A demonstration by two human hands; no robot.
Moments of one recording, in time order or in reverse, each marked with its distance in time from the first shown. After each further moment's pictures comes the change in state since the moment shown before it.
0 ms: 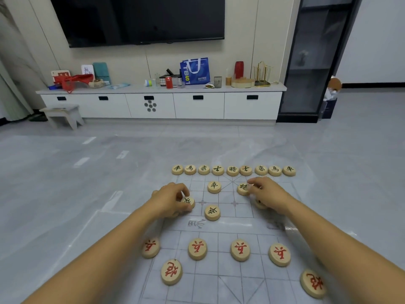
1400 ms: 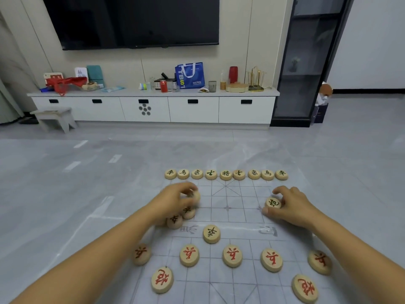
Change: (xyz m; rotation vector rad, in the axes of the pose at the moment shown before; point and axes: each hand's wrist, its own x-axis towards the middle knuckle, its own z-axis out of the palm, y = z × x) left_hand 0.009 0.015 0.007 -0.277 0.040 0.221; right_hand -0.023 0.056 -0.035 -0.225 0.052 0.064
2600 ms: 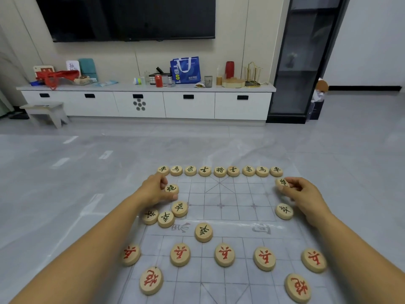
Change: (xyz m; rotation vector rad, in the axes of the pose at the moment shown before) left_hand 0.031 -0.042 -0.010 0.070 0.072 -0.288; right_hand 0.015 0.031 -0.002 0.772 0.320 0.064
